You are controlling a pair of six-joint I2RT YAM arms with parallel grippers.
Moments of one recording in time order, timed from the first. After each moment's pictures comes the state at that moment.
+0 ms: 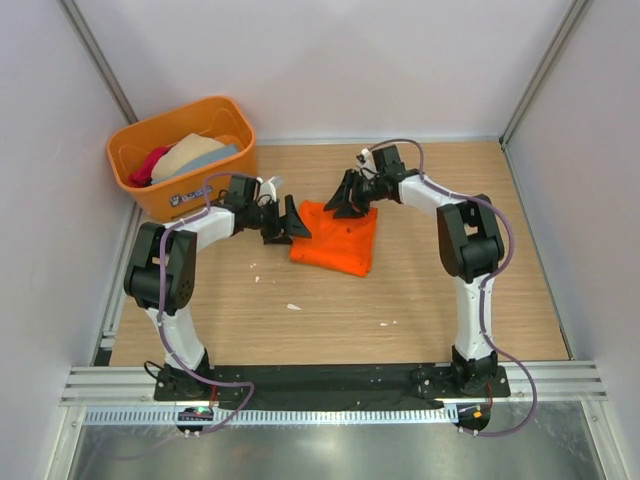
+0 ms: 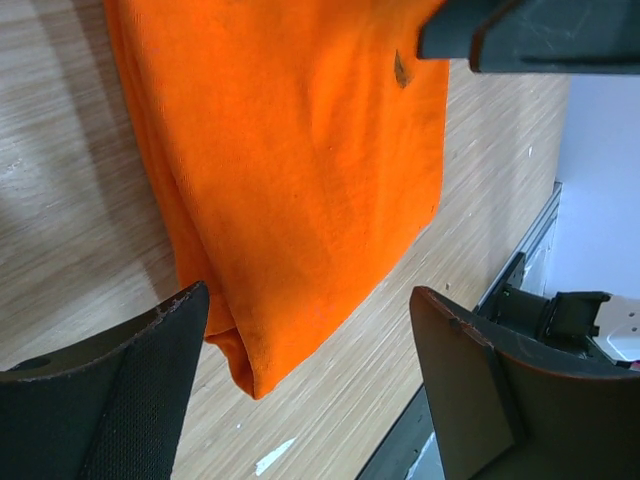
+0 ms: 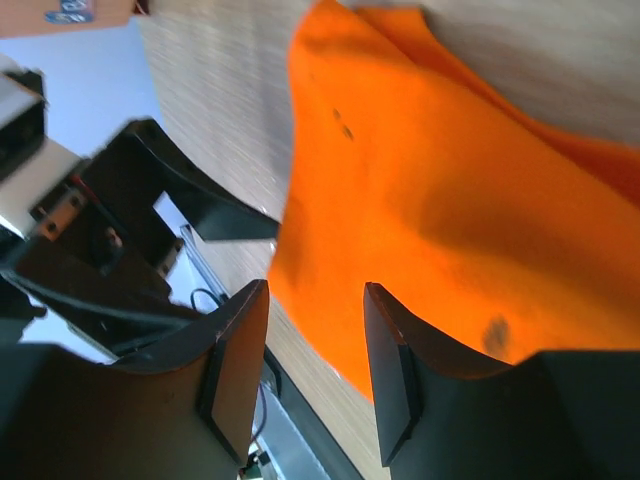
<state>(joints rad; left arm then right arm) -0.26 1.85 1.13 -0.17 0.73 -0.45 0.32 2.13 1.56 -0.32 -0.76 0.69</state>
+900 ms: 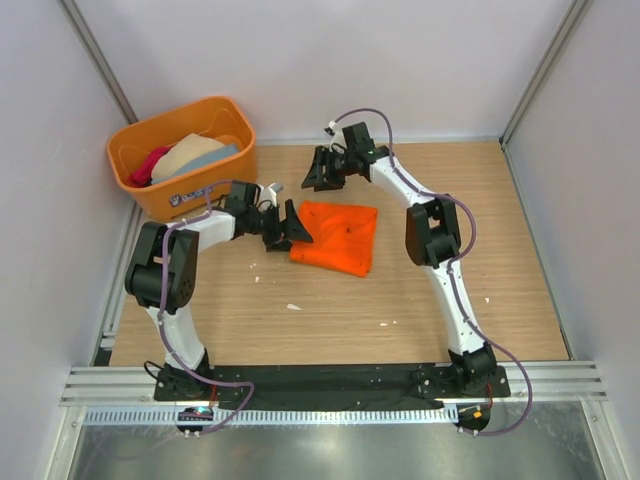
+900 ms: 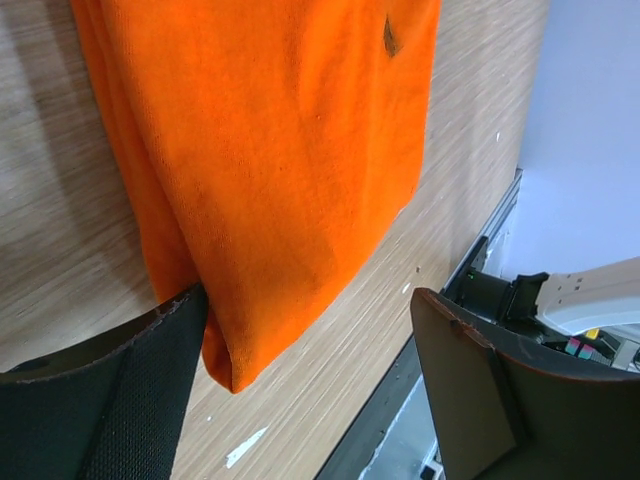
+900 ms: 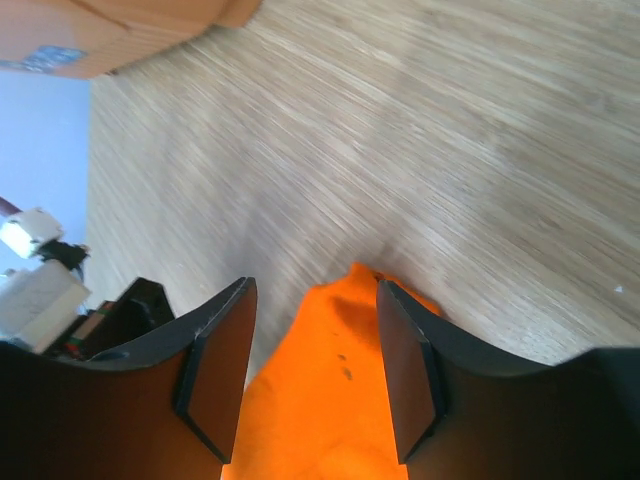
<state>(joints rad) -0.26 1.86 1.09 -0.14 0.80 -0.52 0.41 2.55 2.30 -0.48 -0.64 0.47</state>
